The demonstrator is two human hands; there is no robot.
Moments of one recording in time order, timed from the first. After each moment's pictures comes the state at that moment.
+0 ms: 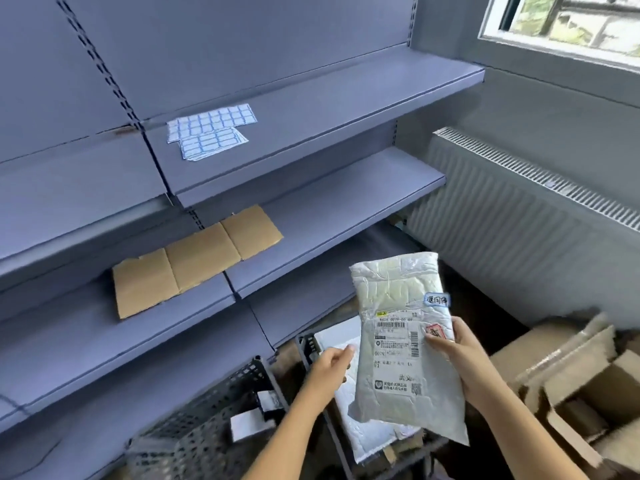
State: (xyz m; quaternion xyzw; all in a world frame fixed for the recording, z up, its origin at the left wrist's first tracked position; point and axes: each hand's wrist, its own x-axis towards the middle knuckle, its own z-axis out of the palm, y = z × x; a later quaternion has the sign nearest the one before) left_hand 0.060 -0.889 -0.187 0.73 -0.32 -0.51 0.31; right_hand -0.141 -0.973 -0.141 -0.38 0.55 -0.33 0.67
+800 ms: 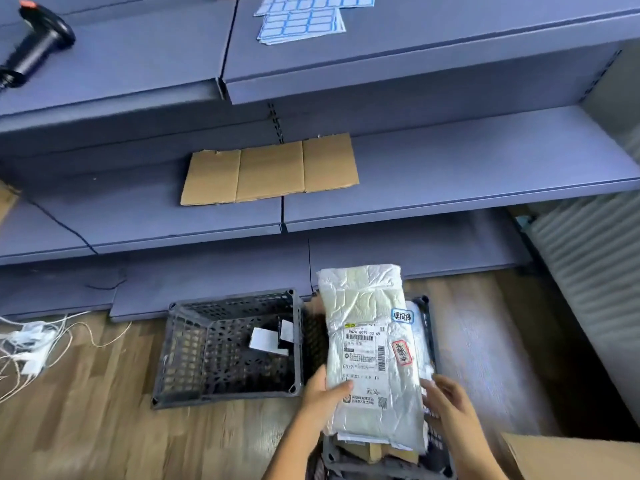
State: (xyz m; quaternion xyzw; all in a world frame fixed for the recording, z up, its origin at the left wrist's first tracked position) left_hand 0.013 -0.875 -0.332 0.72 0.06 -0.49 0.48; right_hand -0.137 -1.027 -0.293 -0.42 0.56 -0.08 0.71
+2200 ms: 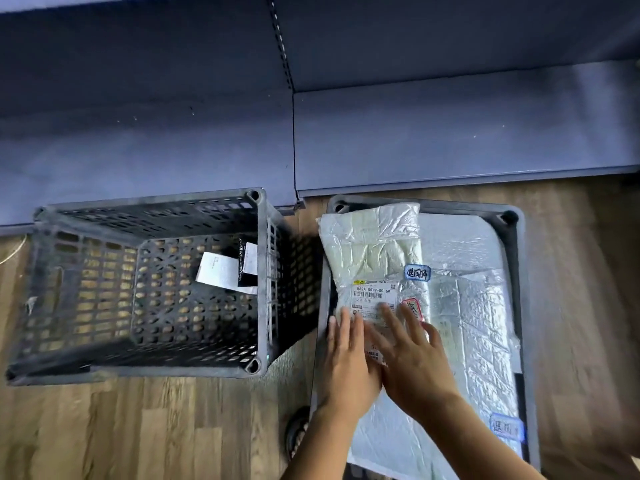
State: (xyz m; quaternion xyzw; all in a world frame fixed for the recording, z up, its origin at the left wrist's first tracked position) left_hand 0.021 -0.914 -0.667 0.88 -0.26 -0.36 0.15; right_hand -0.042 -1.020 -0.654 -0.96 0.17 0.18 0.09
